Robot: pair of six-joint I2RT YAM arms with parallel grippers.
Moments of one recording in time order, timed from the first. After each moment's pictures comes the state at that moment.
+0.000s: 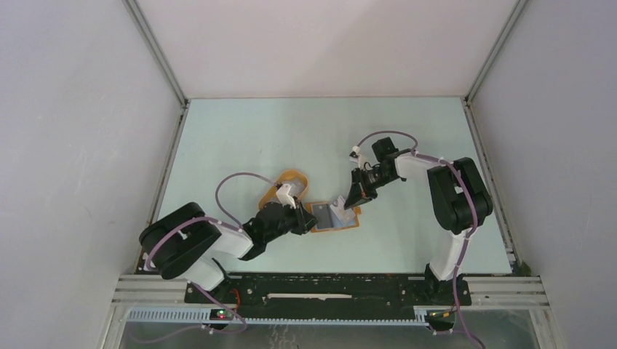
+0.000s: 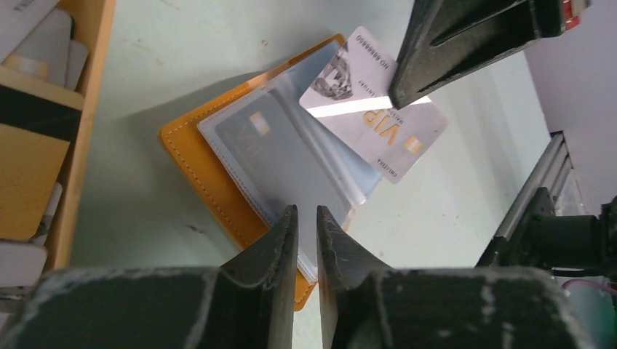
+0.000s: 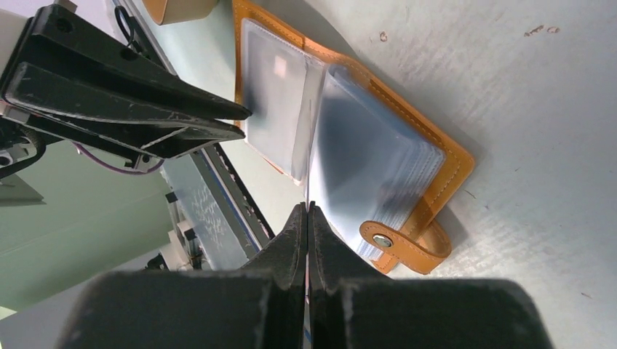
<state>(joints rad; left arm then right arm) -0.83 1.50 0.24 0.90 0.04 -0.72 0.33 1.87 1.09 -0.52 -0.92 0.11</state>
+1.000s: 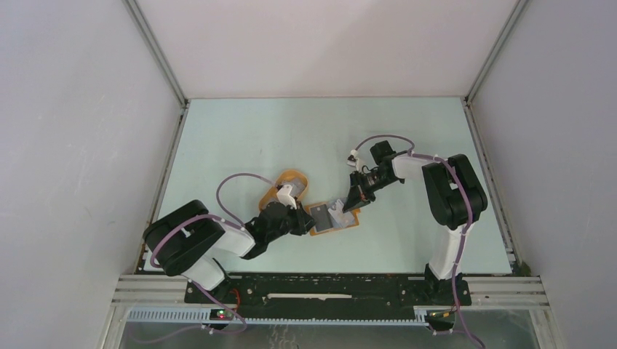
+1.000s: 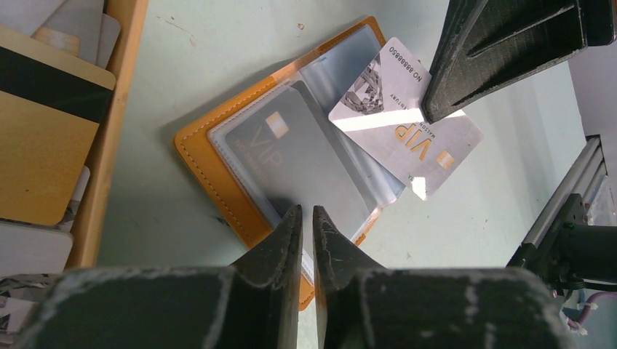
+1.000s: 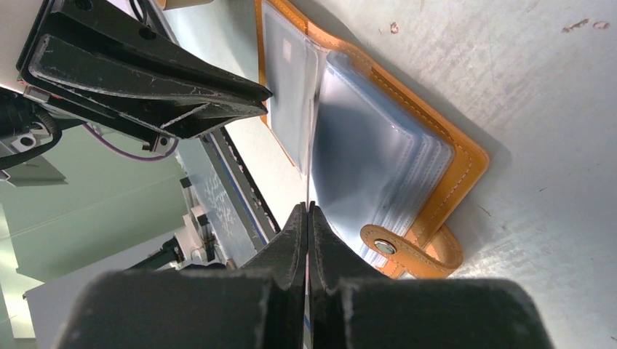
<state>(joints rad) -0.83 1.54 0.26 0.83 0.00 -0.73 0.34 1.93 1.09 -0.52 -0.98 0.09</state>
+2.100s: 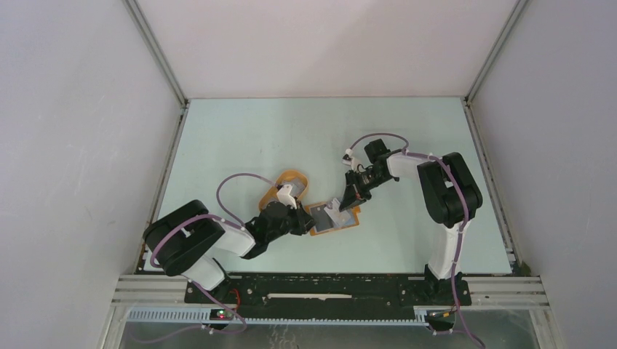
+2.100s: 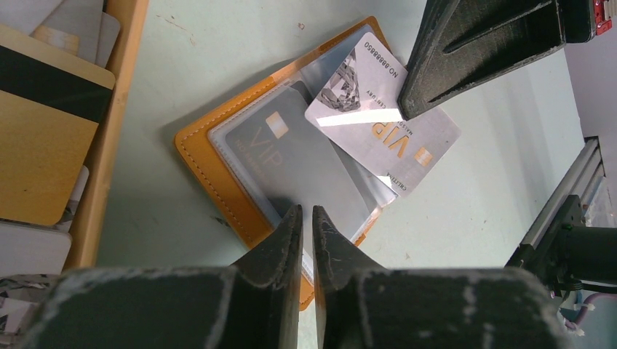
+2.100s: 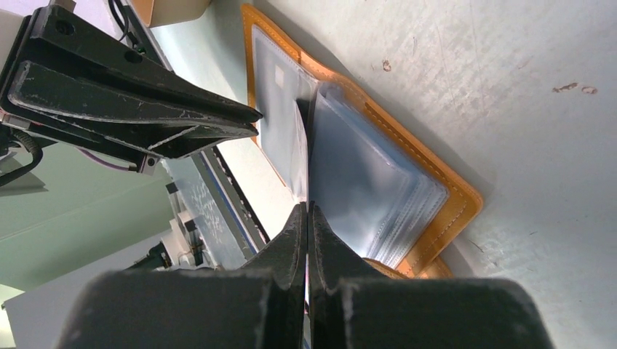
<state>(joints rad) -0.83 1.54 0.26 0.82 0.00 -0.73 0.37 1.96 1.14 -0.51 -0.94 0.11</state>
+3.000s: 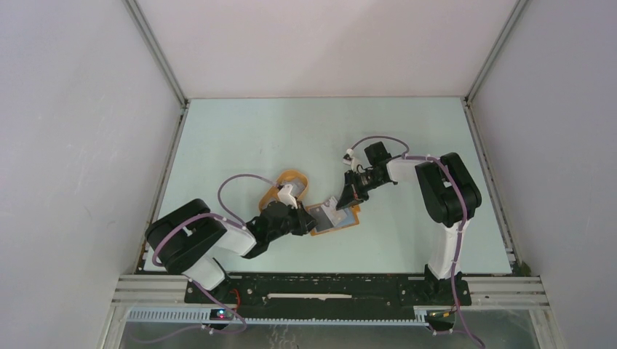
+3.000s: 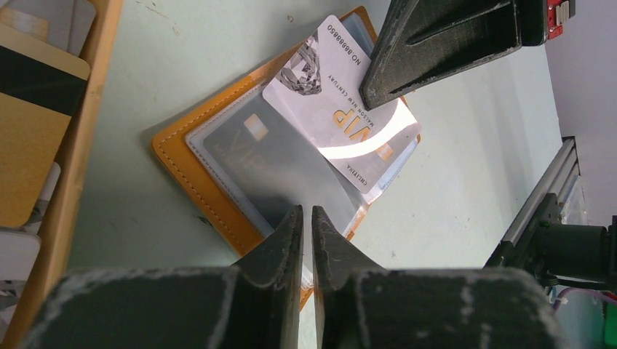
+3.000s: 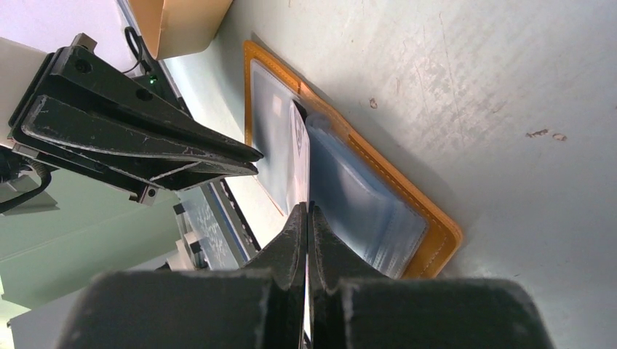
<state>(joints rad) -0.83 1.55 0.27 0.83 0.03 -0.78 0.38 1.97 1.08 -0.32 -0.95 0.22</state>
